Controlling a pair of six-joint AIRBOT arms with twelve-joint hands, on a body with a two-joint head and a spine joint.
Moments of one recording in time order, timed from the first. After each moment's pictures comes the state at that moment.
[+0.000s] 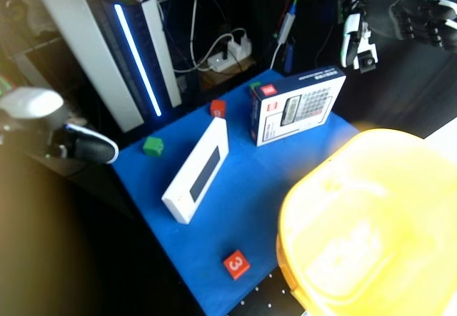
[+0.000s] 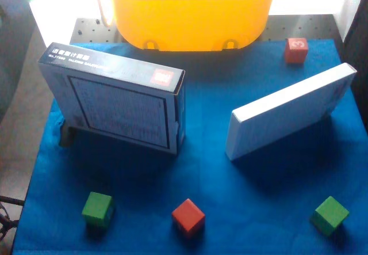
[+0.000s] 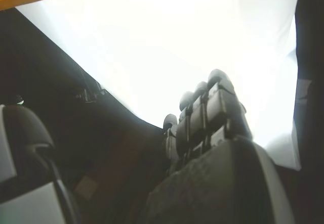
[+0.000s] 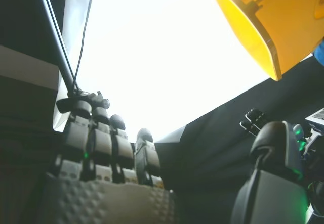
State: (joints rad) left arm 0.96 -1.03 1.42 -0.37 -1.35 0.40; right arm -0.96 -0.62 0.95 0.35 1.33 -1.07
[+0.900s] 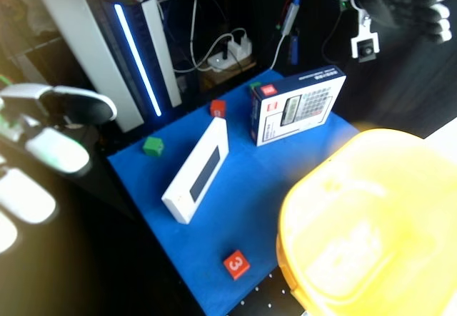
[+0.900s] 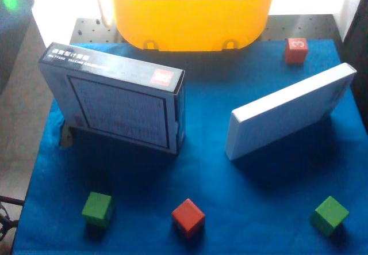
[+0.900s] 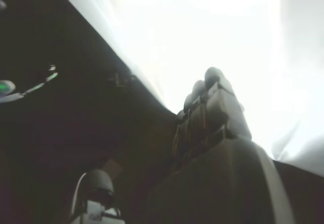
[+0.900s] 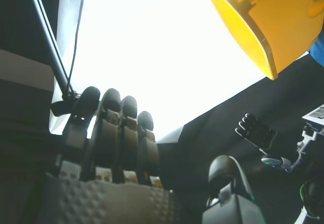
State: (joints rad) left arm 0.96 -0.91 1.36 0.00 -1.32 0.29; right arm -0.96 -0.63 0.95 0.35 1.32 -1.07
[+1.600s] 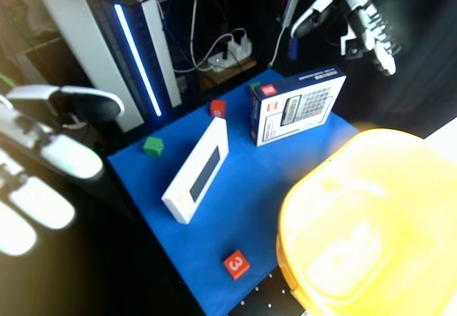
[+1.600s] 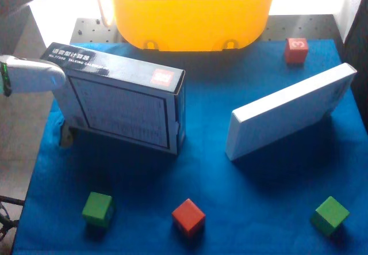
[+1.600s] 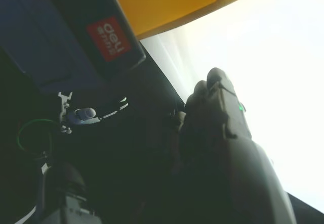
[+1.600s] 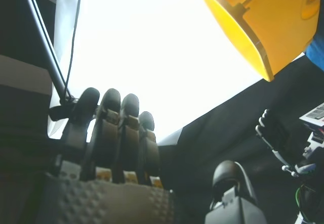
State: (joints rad) left arm 0.95 -0.86 1.33 0.22 -1.12 0.26; right arm -0.96 -0.66 0.95 0.35 1.31 -1.07
